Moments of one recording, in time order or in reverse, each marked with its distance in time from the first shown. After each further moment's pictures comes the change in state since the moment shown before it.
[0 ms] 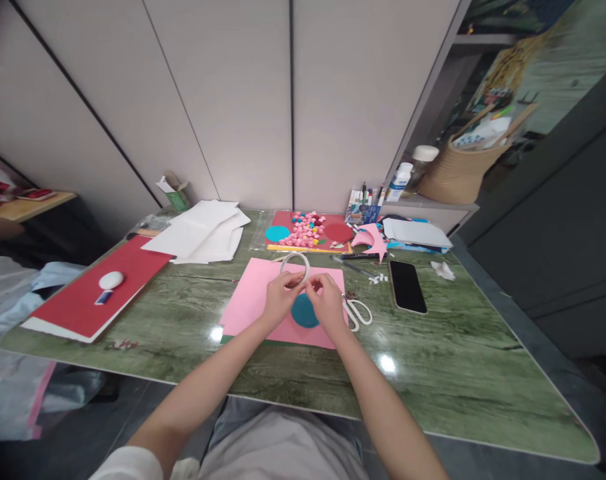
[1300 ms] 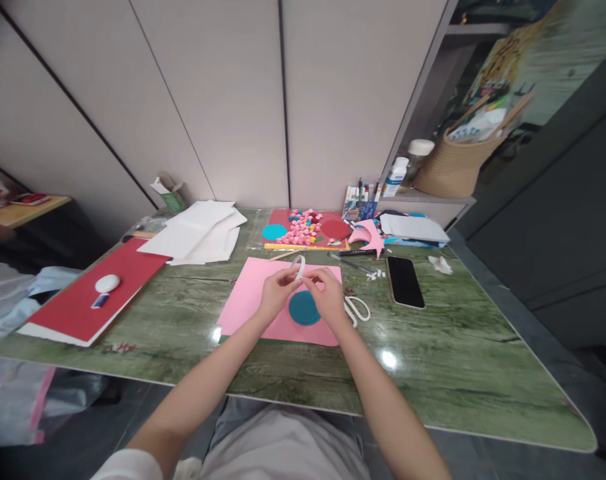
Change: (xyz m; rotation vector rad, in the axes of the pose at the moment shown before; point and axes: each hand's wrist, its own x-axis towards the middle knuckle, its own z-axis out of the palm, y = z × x) left_hand 0.006 -0.002 0.000 -0.359 -0.030 -0.255; right_hand 0.007 -0.004 -0.012 0.158 -0.038 -0.033
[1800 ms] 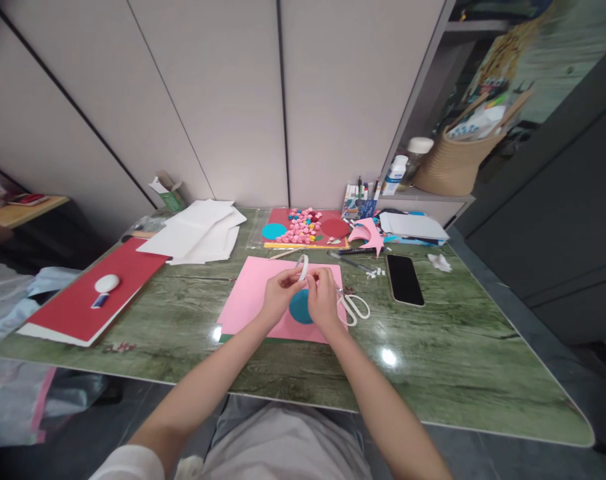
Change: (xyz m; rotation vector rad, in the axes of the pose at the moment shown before) left_hand -0.010 0.010 0.010 -0.084 -0.014 -0.010; right_hand -0.009 -0.003 0.014 -0.141 0.153 0.013
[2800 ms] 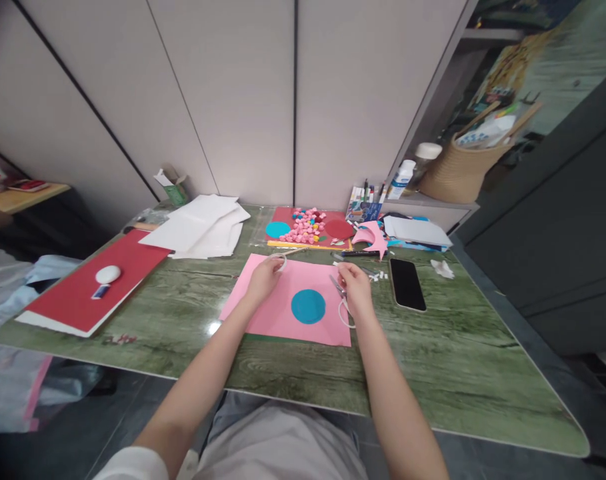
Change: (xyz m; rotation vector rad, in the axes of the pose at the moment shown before) left_hand 0.040 -0.014 -0.065 0.846 -0.037 0.150; right_hand 0.030 0.036 -0.033 0.673 -0.029 0.583
